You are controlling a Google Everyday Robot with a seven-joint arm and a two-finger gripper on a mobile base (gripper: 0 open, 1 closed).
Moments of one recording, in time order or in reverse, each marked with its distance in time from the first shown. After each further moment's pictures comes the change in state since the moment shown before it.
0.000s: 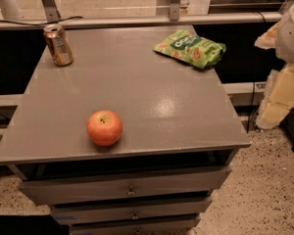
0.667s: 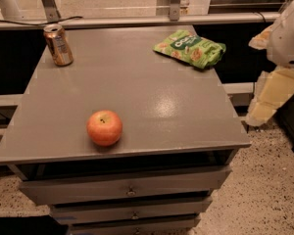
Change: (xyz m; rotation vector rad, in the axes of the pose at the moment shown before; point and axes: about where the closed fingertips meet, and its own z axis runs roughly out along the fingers) arm -0.006 -0.010 0.015 0.028 -0.036 0.004
